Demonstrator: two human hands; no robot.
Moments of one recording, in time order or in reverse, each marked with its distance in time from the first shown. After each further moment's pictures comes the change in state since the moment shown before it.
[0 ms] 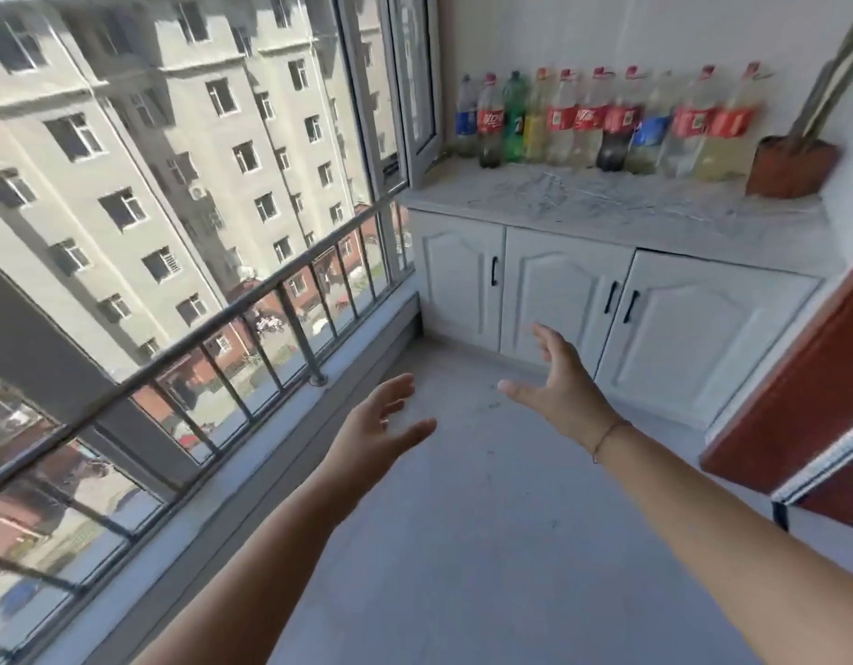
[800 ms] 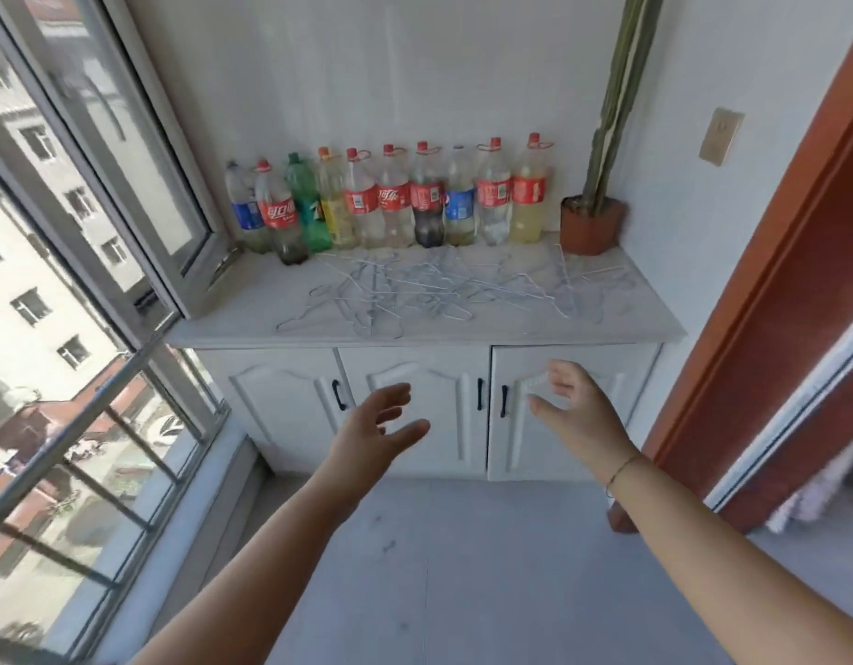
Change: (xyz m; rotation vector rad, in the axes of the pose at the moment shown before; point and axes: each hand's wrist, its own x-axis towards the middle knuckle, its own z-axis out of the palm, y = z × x) left_hand 0.484 0.102 0.167 -0.061 -0.374 0.175; right_hand 0.309 0.144 -0.210 0.066 0.581 0.289
